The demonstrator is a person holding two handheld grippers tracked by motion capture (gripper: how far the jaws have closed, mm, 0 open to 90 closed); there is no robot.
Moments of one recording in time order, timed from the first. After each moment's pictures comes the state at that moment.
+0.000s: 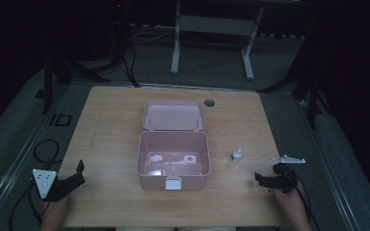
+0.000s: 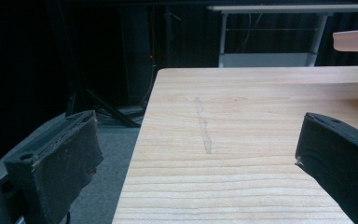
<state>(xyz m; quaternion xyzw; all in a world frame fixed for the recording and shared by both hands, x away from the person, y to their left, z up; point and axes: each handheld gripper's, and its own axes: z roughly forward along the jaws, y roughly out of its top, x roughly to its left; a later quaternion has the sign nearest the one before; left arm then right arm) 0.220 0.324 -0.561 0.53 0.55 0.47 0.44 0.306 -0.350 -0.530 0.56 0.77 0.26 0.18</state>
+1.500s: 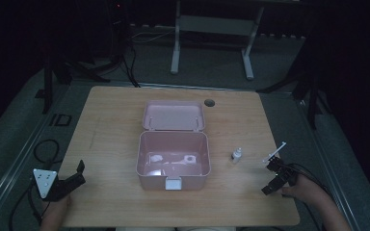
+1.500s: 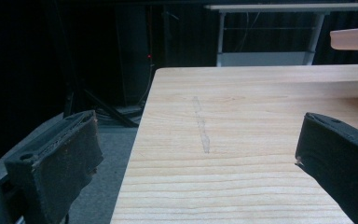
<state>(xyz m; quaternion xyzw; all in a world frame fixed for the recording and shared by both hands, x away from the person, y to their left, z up) 0.221 0.324 -0.561 0.54 0.55 0.47 0.44 0.328 -0.340 -0.494 0.43 0.90 0.03 -0.01</state>
